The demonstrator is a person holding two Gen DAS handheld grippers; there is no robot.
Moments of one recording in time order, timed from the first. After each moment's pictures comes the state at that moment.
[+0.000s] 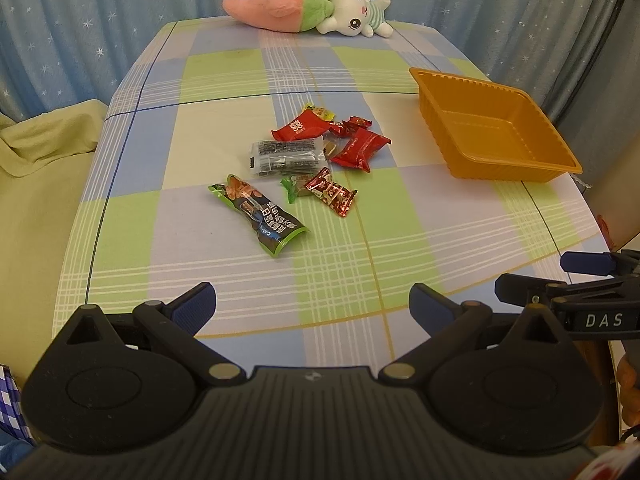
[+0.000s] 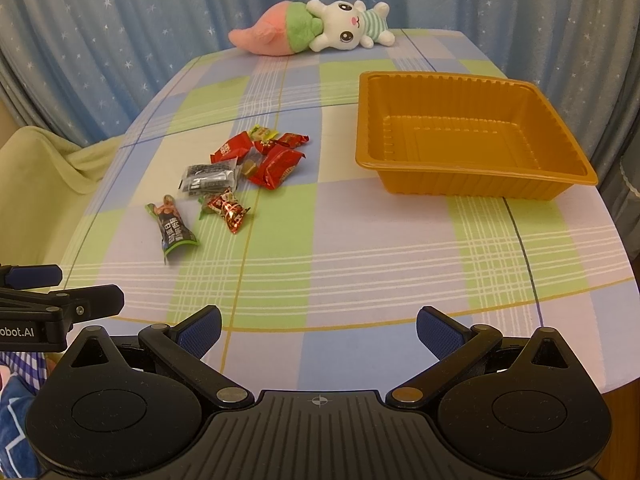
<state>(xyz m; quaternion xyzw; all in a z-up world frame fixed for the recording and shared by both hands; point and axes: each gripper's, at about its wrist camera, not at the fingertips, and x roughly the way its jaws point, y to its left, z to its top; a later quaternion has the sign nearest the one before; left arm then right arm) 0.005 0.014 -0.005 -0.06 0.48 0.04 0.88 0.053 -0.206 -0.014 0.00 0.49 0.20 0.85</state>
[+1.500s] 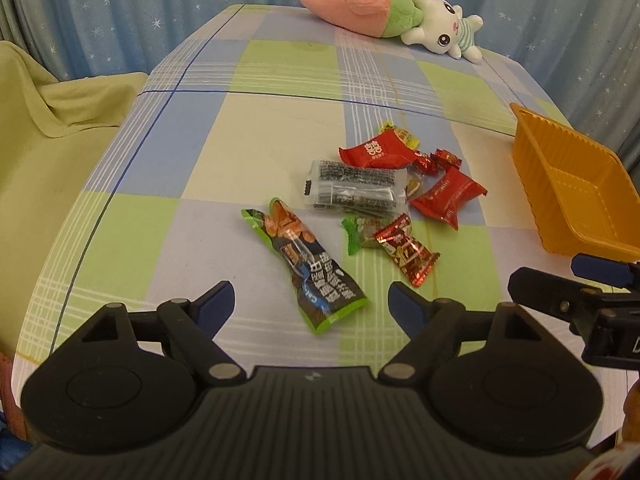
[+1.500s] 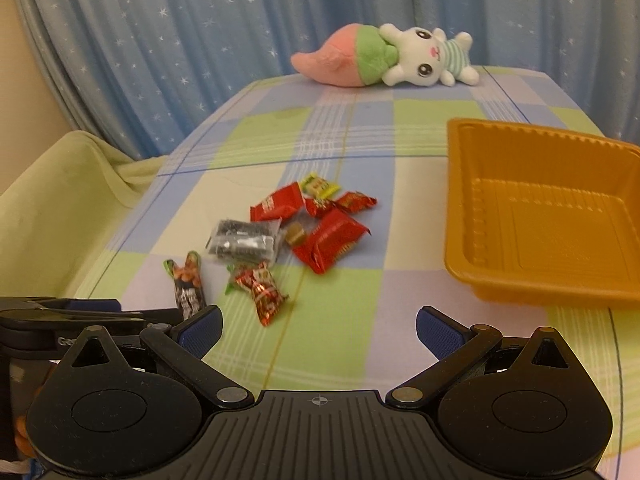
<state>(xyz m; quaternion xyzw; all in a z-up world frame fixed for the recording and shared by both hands) 0.079 0.047 -0.065 -0.12 0.45 0.14 0.87 0.146 -0.159 -0.054 0.01 0.43 0.31 0.85</state>
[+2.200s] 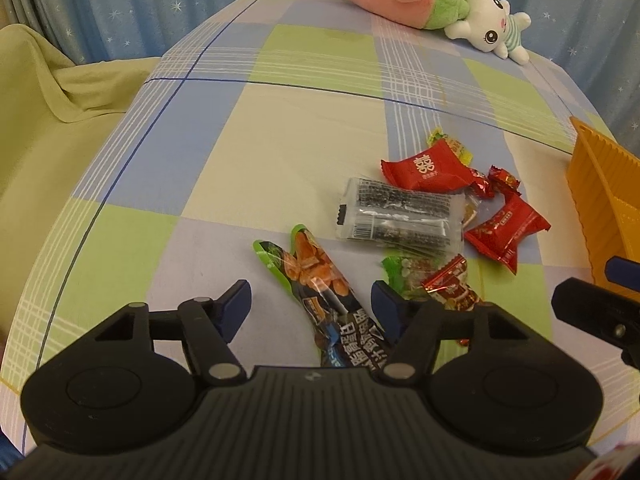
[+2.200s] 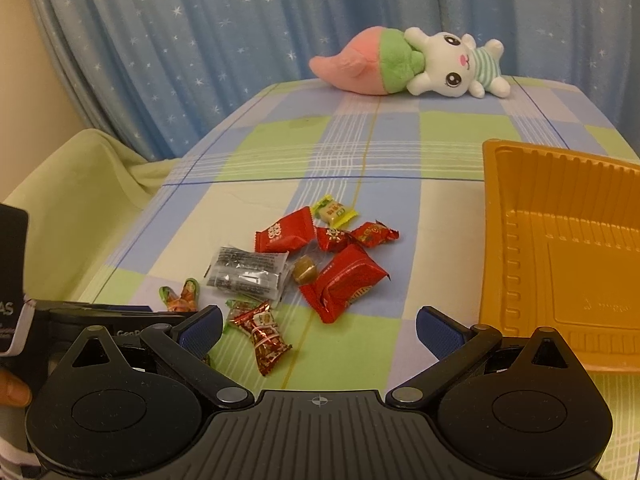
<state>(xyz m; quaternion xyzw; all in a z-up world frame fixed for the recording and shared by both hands) 0.126 0.073 -0.096 -0.13 0.47 0.18 0.86 0.183 -0.140 -0.065 0.00 0.42 0.34 0.84</state>
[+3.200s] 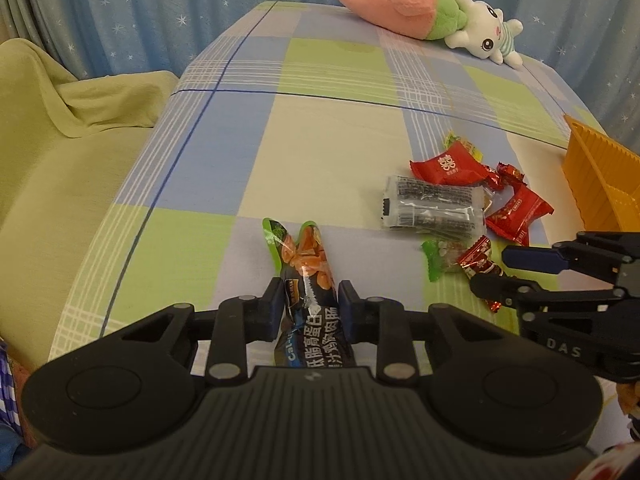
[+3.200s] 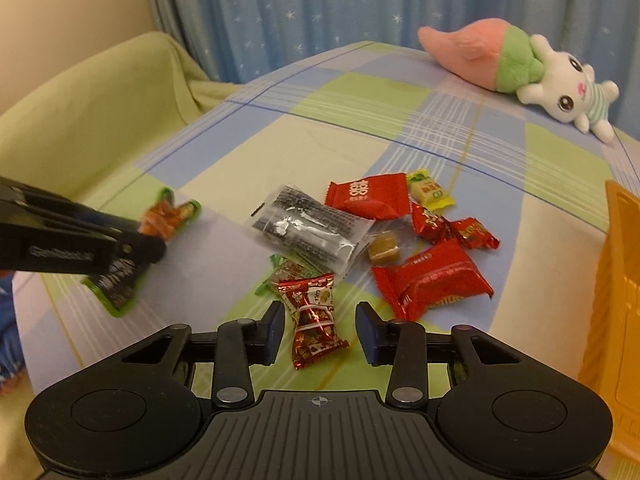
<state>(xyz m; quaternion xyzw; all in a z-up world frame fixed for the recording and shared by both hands) 0.085 0.099 -0.078 -0.11 0.46 0.17 0.87 0.175 -0.074 -0.112 -0.14 0.40 0.44 0.79</state>
